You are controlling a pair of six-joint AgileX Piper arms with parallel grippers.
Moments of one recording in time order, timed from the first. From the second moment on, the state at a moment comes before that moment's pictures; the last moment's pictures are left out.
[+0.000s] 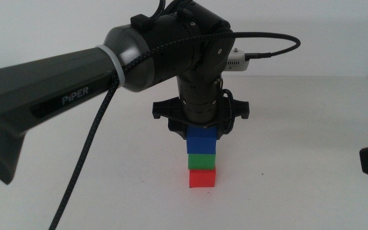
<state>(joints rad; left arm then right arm) -0.77 1.95 -1.75 0.12 1.20 -0.73 0.80 0.69 -0.99 -0.09 0.93 0.10</state>
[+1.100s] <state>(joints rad) -0.76 1.97 -1.76 0.10 1.17 -0.70 0.80 0.69 -0.99 -0.09 0.93 0.10</state>
